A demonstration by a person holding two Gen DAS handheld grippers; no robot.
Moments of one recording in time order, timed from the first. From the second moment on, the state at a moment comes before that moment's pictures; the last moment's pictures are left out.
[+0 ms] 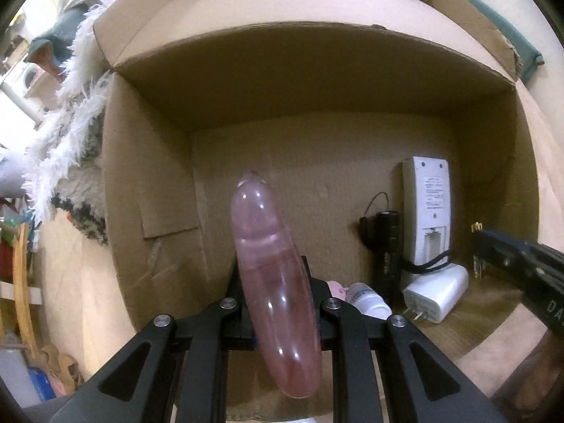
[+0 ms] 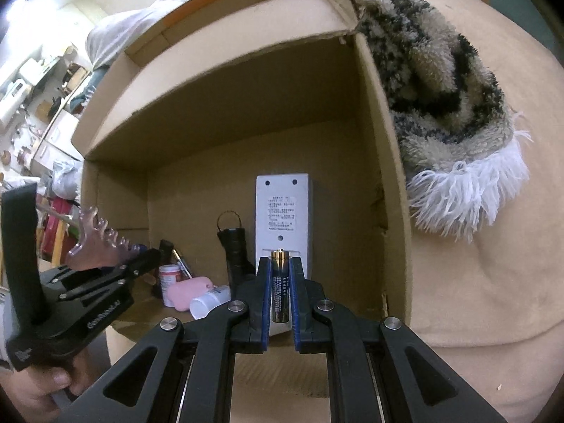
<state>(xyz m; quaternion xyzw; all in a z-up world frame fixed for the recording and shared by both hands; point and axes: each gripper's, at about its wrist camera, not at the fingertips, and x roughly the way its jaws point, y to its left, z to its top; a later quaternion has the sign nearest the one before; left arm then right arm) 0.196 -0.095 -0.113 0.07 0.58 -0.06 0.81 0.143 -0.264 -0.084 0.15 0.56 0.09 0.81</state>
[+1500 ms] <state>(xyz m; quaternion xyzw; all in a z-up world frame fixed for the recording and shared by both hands) 0.168 -0.089 -0.082 0.05 0.54 -0.07 0.83 0.143 -0.274 -0.057 0.20 0.50 0.12 0.83</state>
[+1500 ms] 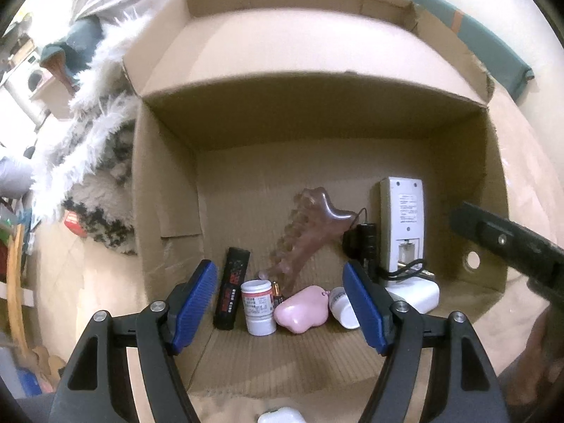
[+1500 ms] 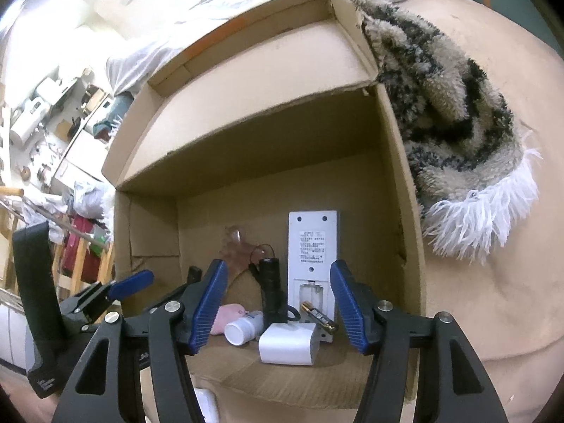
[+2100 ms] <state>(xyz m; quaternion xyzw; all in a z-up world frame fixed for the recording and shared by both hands) 0.102 -0.050 -0.048 0.04 0.55 -0.04 0.84 0.090 -0.273 -0.029 0.22 0.48 0.13 0.84</state>
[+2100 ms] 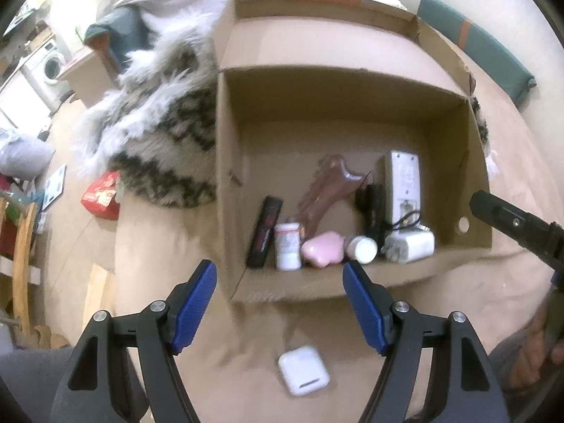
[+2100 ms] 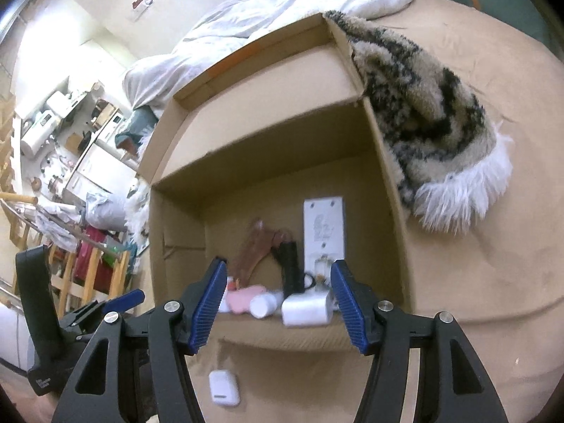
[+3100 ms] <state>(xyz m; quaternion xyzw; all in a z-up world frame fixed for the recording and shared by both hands) 0.043 -0.060 -0.170 0.01 0.69 0.00 0.73 0.051 -0.248 -0.065 0.19 0.53 0.10 0.82</state>
